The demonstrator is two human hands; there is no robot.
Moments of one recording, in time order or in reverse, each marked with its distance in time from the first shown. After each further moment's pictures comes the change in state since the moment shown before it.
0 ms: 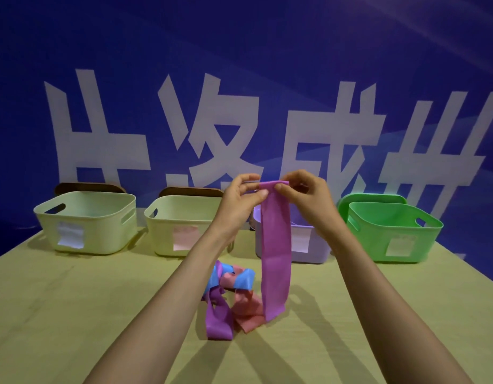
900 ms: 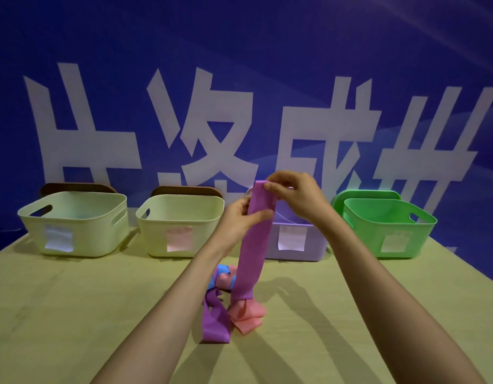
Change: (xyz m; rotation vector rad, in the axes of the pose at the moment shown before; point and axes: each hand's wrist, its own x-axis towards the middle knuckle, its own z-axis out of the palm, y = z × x) left_hand -0.002 -0.032 -0.002 0.063 -0.150 -0.117; right_hand 0.025 0.005 0.002 -0.322 -0.134 -0.019
